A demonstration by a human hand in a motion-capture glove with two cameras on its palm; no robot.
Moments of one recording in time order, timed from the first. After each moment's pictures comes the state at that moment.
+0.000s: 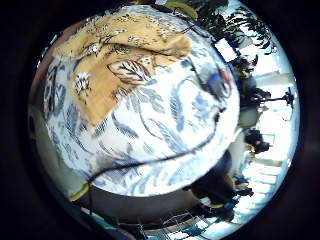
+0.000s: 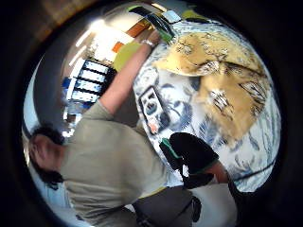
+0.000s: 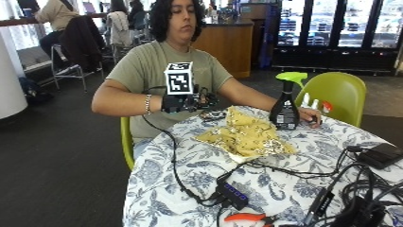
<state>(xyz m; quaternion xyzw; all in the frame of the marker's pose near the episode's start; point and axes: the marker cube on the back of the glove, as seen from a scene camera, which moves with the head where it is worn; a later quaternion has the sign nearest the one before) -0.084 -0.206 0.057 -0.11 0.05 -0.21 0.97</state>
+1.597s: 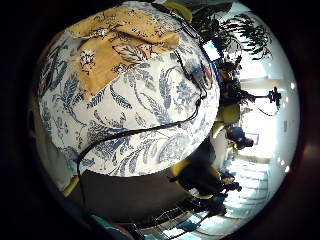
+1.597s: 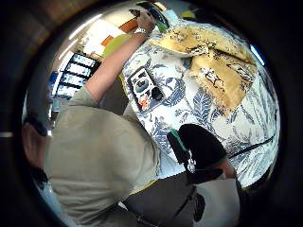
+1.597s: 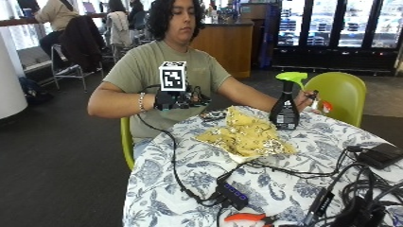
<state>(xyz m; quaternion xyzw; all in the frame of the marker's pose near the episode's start) -0.088 -0.170 0.050 -0.12 0.11 -0.20 0.97</state>
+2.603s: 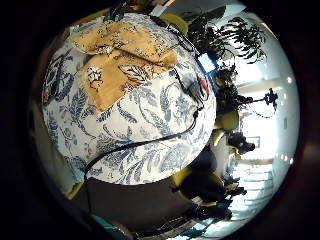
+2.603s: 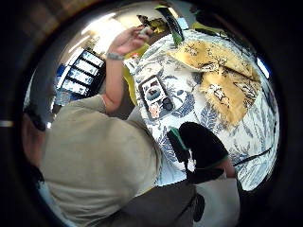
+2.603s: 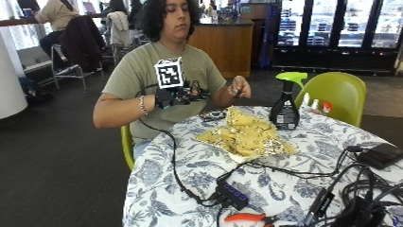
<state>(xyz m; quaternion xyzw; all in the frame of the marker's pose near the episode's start) -0.103 -0.165 0.044 -0.06 0.10 -0.23 0.97</state>
